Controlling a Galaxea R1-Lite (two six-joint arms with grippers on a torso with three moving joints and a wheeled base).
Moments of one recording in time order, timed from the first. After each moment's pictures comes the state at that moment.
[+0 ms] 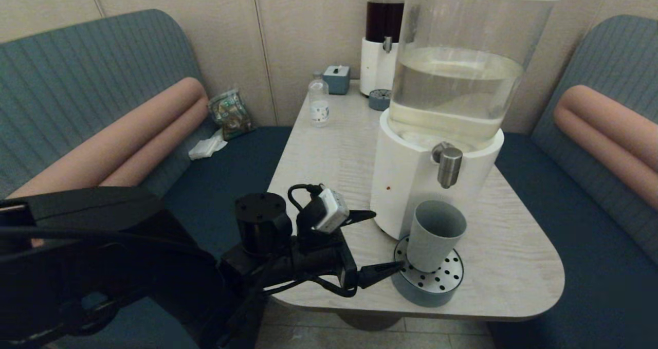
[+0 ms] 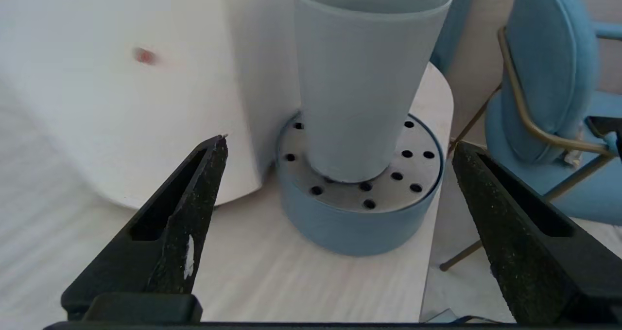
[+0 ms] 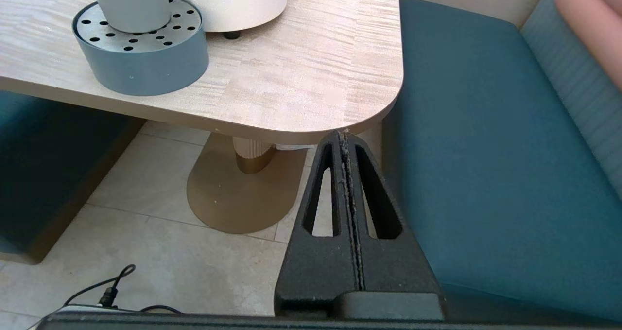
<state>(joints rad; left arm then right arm) -0.63 2.12 -0.74 -1.36 -0.60 0.15 0.00 0.00 0.00 0.01 0.04 -0.09</state>
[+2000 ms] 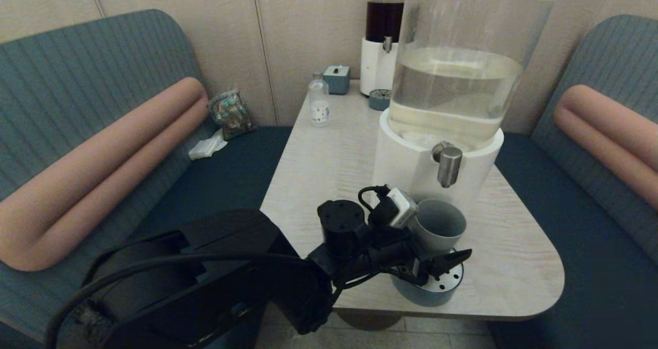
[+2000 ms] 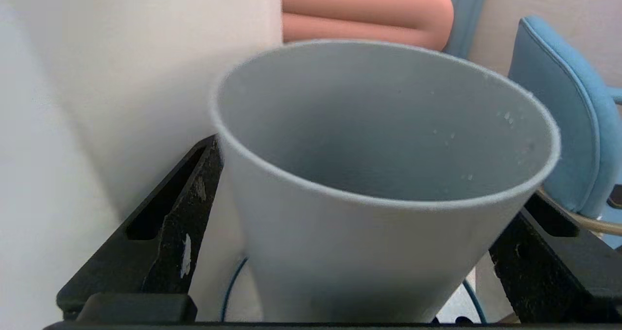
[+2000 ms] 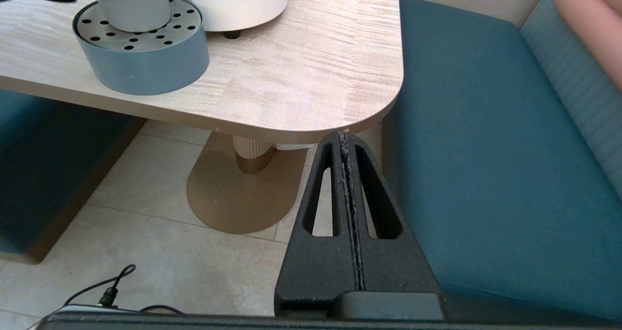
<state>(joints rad) -0.78 2.41 -1.19 -1.37 -0.45 0.05 0.00 0.00 0.00 0.01 0.04 -0.09</state>
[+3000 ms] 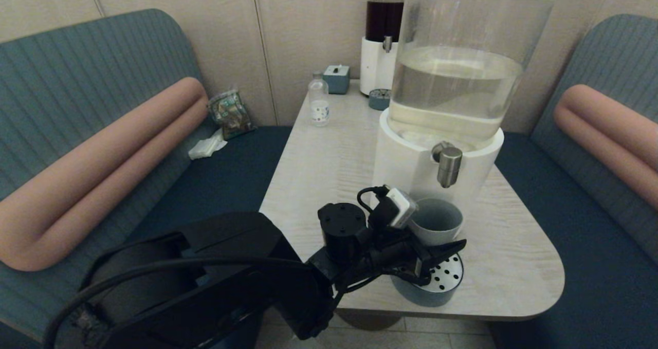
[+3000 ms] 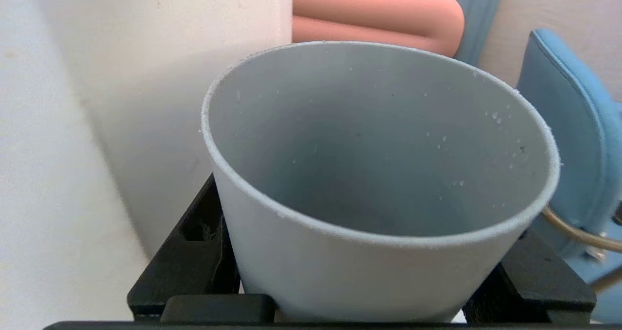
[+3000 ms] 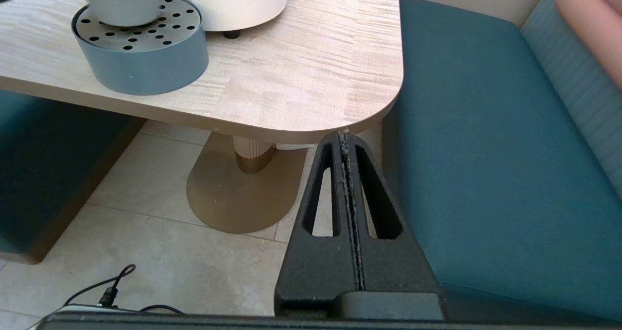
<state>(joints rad) -0.80 2.39 -1.15 -1.40 -0.41 0.03 0.00 0.00 0.00 0.01 0.04 -0.09</state>
